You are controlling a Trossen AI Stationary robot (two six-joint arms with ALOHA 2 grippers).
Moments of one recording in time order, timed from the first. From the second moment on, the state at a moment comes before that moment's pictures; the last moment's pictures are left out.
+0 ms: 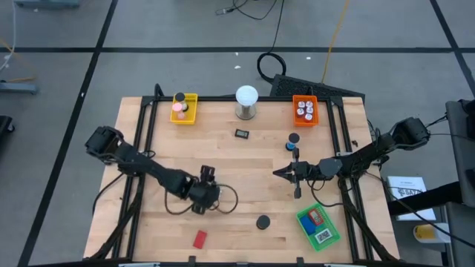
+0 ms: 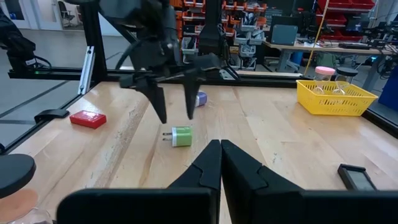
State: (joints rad) left arm -0.42 1.65 0.93 -0.42 -0.35 -0.03; right arm 0.33 1.23 0.18 0.97 0.34 0.01
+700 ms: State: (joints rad) left arm -0.27 1.69 0.93 -0.35 -0.11 0.29; right arm 0.33 1.23 0.18 0.97 0.34 -0.01
